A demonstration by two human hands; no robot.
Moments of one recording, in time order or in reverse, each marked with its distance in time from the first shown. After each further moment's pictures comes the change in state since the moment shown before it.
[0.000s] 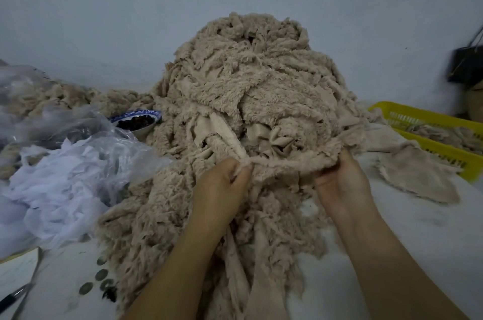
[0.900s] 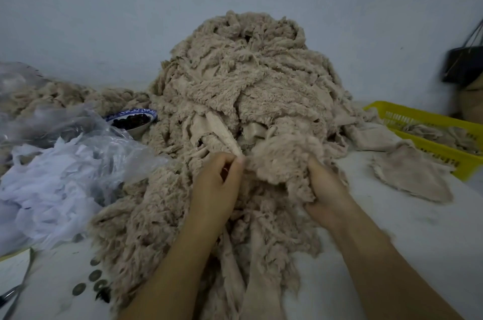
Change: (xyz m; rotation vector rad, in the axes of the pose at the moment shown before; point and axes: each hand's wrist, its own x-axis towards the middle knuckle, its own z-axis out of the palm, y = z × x) left_hand -0.003 0.006 0.000 -0.231 0.065 -0.015; right_hand -0.010 0.014 -0.005 -0.395 -0.182 0.221
